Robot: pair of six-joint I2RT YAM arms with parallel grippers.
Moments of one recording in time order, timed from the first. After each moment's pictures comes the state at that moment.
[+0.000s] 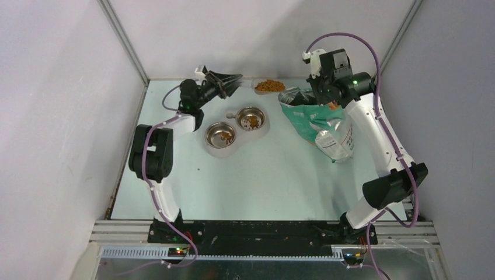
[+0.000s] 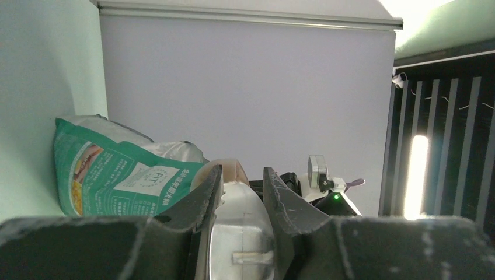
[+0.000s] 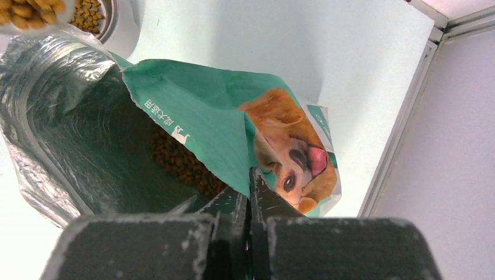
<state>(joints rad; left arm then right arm) -0.21 1.91 1.23 0.87 0.67 -1.80 0.34 1.62 1.87 -1.03 0.15 -0.18</state>
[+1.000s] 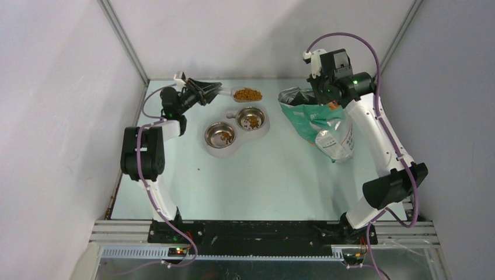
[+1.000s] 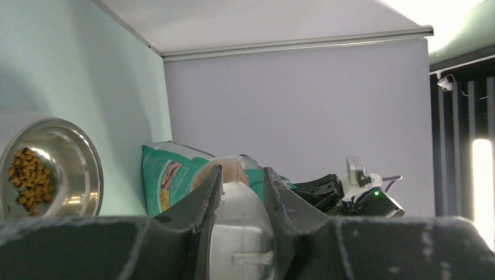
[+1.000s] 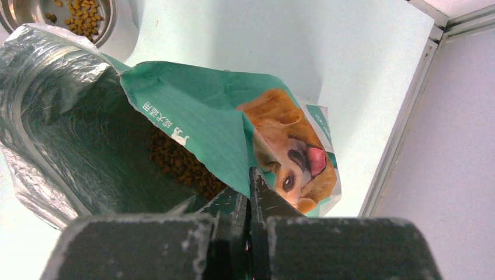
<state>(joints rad) -0.01 1.90 1.09 0.95 0.77 -1.61 0.34 1.62 1.87 -1.03 0.15 -0.17</state>
